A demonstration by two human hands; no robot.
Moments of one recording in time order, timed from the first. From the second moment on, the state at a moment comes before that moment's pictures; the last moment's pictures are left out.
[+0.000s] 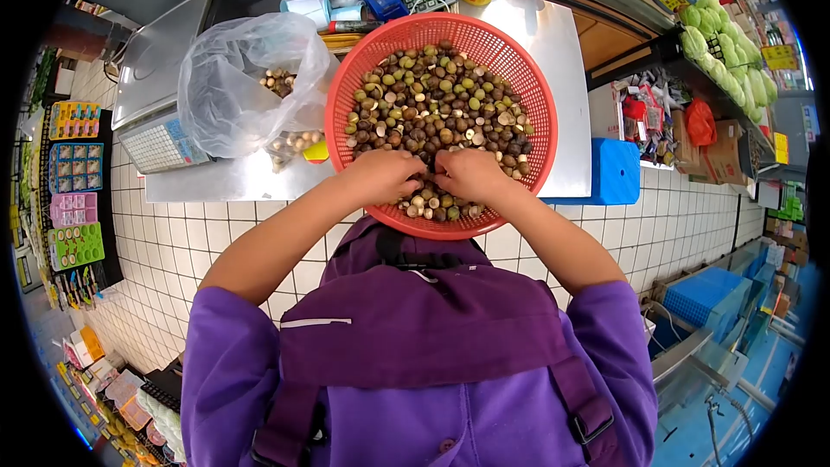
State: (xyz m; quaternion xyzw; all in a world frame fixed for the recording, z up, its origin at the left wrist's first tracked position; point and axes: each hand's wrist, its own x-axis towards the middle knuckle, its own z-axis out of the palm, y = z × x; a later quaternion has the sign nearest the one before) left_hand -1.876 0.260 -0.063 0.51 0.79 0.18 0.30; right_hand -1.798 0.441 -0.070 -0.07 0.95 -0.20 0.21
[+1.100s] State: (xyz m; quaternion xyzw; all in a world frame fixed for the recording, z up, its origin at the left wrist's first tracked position) left_hand -1.953 0.100 0.039 0.20 0.92 0.27 -0.21; right_hand -1.937 0.369 0.078 -0.20 0.91 -0.34 -0.07
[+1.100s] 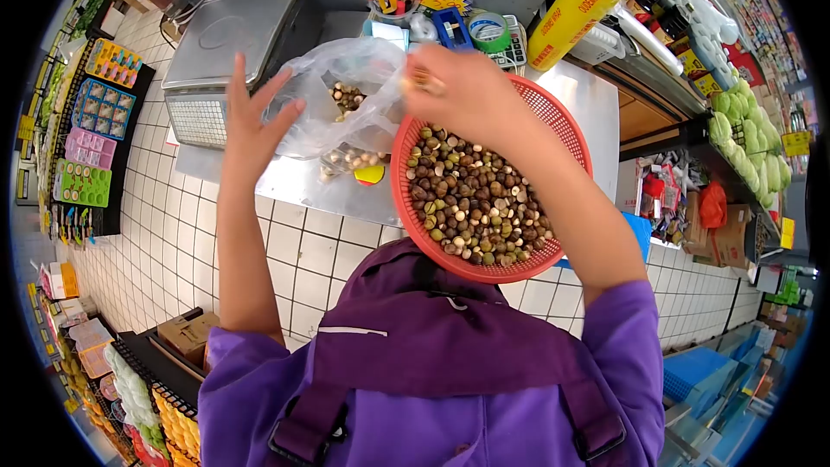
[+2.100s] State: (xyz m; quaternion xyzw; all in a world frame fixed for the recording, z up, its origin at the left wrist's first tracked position) left_hand -1.877 0.242 -0.064 0.59 0.76 0.23 0.17; right_hand -1.794 0.486 -0.057 0.21 0.63 -0.73 0.16
